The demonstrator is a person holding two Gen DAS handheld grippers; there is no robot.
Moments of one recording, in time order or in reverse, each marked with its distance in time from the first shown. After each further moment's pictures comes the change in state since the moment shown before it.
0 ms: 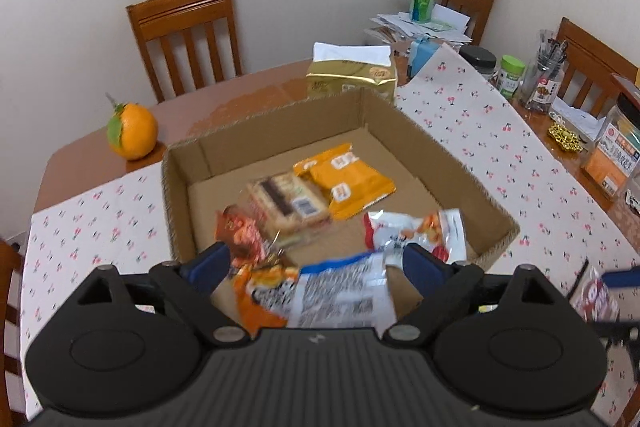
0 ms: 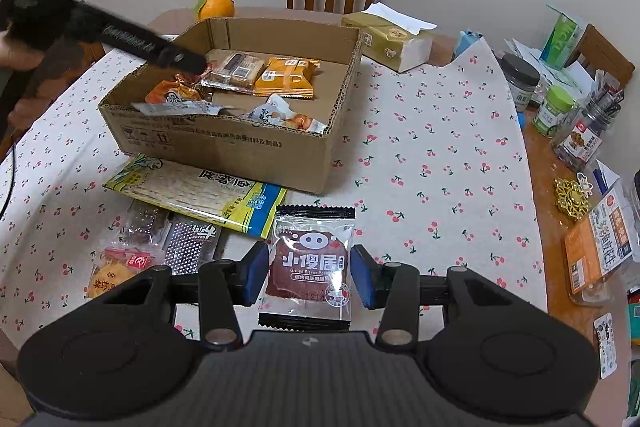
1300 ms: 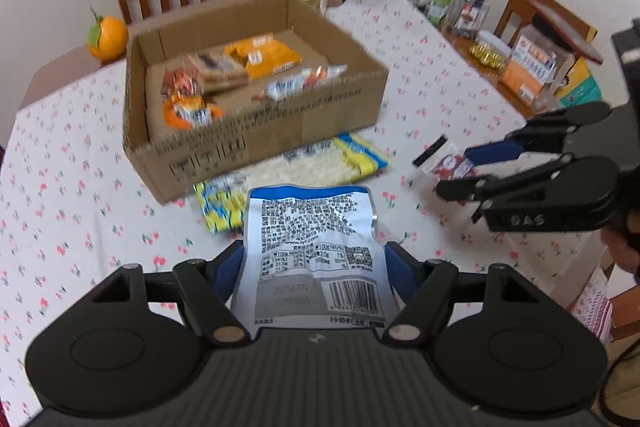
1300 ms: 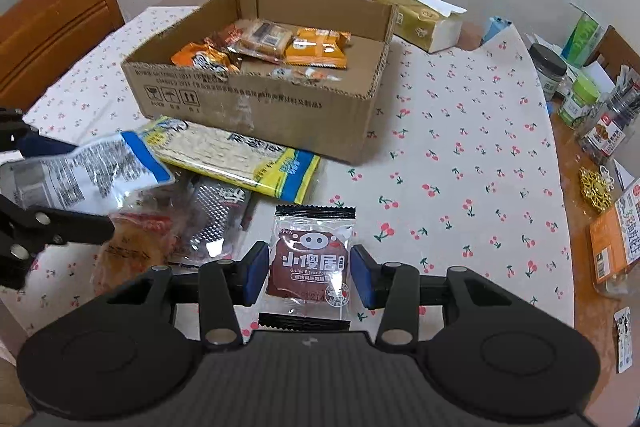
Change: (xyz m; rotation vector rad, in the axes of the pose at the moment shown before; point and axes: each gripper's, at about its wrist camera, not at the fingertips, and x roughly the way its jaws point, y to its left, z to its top) left arm -0.084 -0.065 -0.099 -0.021 0.129 -0.108; right arm 0.012 0.021 -0.018 -0.048 0.043 0.041
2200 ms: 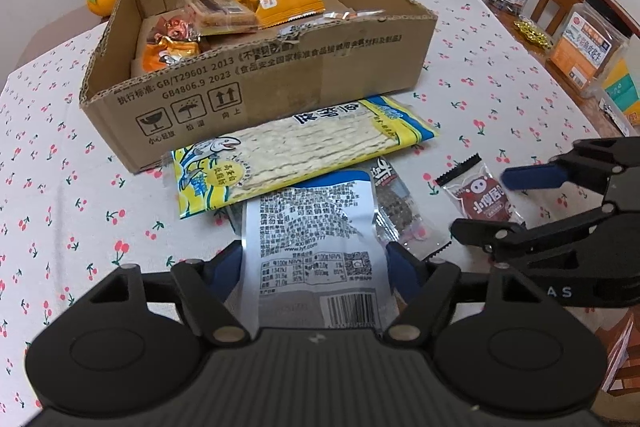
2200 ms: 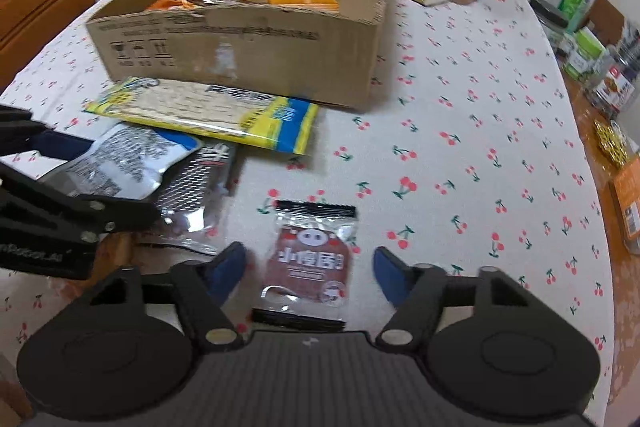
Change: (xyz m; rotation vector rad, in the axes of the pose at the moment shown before) left arm 0.077 -0.002 -0.012 -0.063 0.073 0.060; right arm 0.048 0.012 -0.023 0.058 0.058 -0.040
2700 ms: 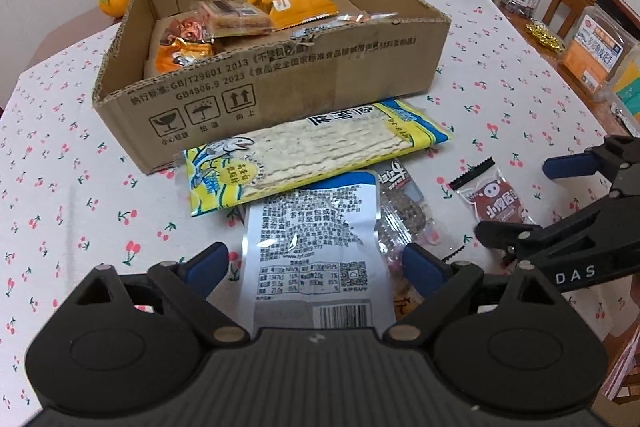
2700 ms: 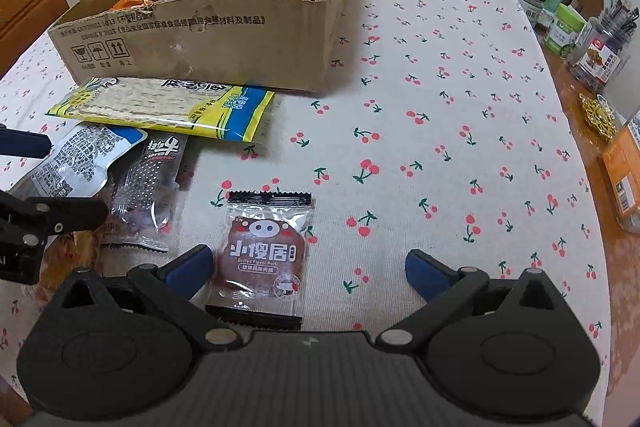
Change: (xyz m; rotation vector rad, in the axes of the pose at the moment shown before) left arm 0.002 0.002 0.000 -0.013 -0.007 0.033; right arm 0.010 -0.024 -0.003 0.065 0.027 -0.034
